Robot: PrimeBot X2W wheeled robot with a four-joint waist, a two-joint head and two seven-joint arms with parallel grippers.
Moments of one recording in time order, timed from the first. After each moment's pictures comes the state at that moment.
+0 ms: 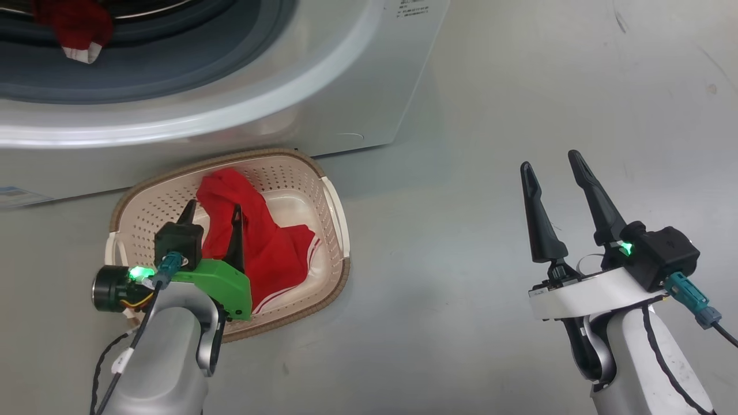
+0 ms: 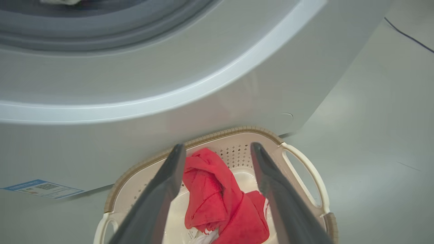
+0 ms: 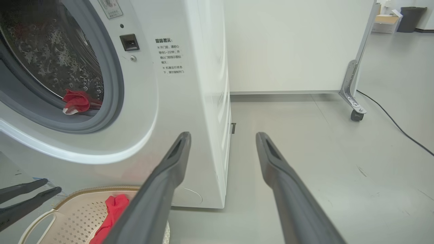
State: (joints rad) left arm -0.49 0.04 -0.32 0.72 -0.30 0.08 -0.24; right arm -0.18 -0.05 0.19 0.04 0.26 0.09 -0.26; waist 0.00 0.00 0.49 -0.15
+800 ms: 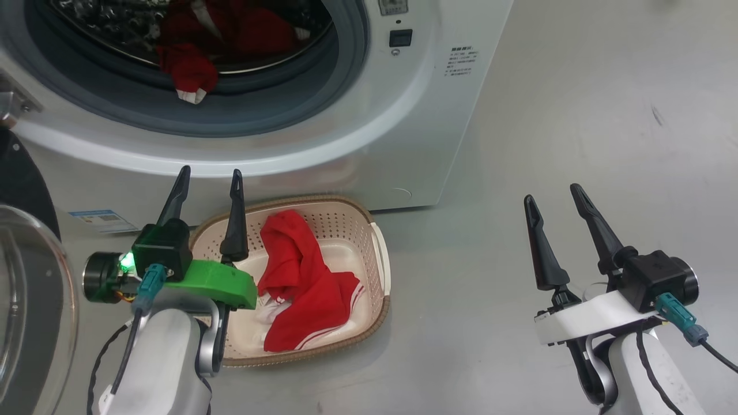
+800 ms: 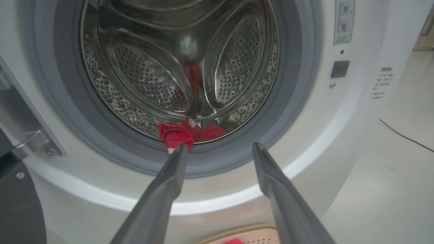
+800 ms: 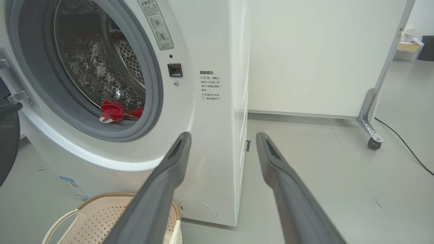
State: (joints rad) left arm -0.38 0.04 -0.26 0.36 -0.28 0.09 -0.26; right arm -0.12 -0.06 0.16 0.09 0.21 0.09 -0.26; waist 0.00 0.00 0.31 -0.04
